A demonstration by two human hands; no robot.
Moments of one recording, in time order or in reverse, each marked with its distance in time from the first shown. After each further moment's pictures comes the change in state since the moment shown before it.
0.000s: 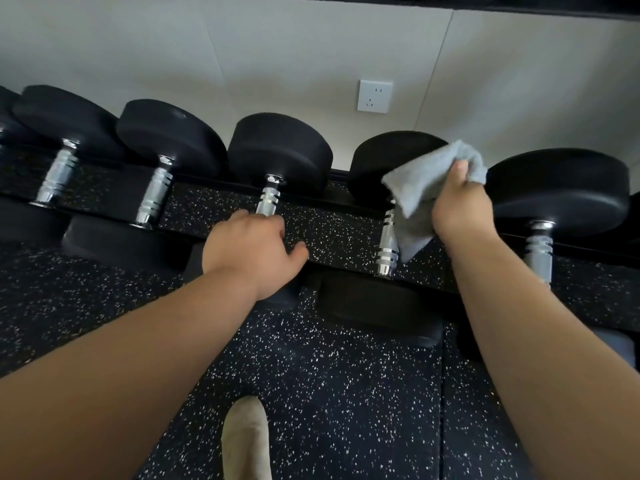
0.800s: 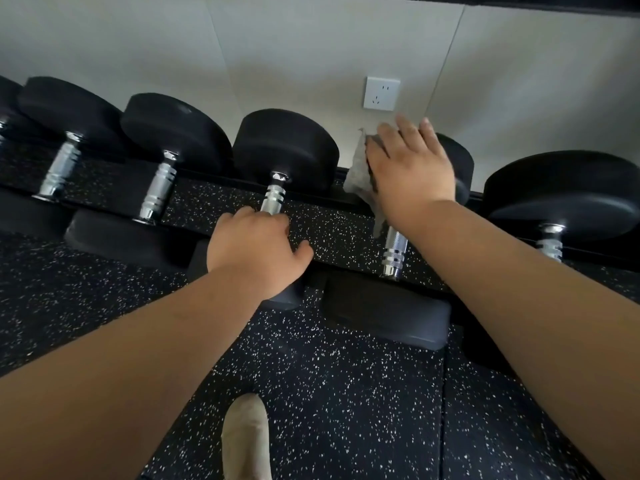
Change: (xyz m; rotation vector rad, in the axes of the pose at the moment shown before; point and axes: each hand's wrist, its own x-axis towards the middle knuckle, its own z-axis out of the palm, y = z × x) left_hand 0.002 -0.001 0.005 0.106 0.023 0.033; right_hand 0.005 -0.039 0.043 -0.972 0.131 -1.047
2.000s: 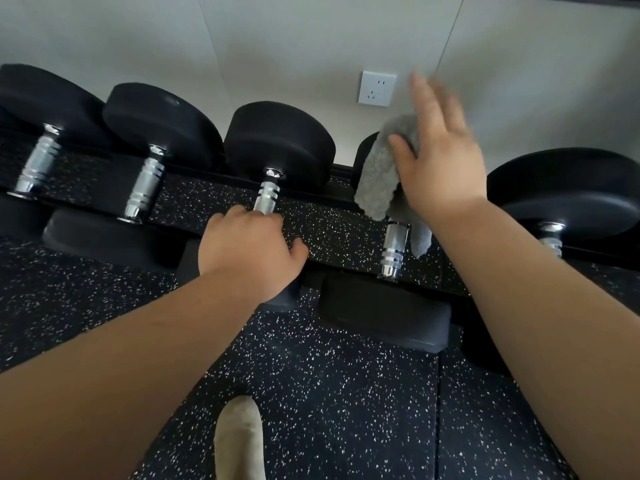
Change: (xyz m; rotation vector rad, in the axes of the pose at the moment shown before) left_hand 0.001 0.001 0.005 0.058 0.023 -0.007; right_hand -0.010 0.021 -0.008 0.545 0.301 0.282
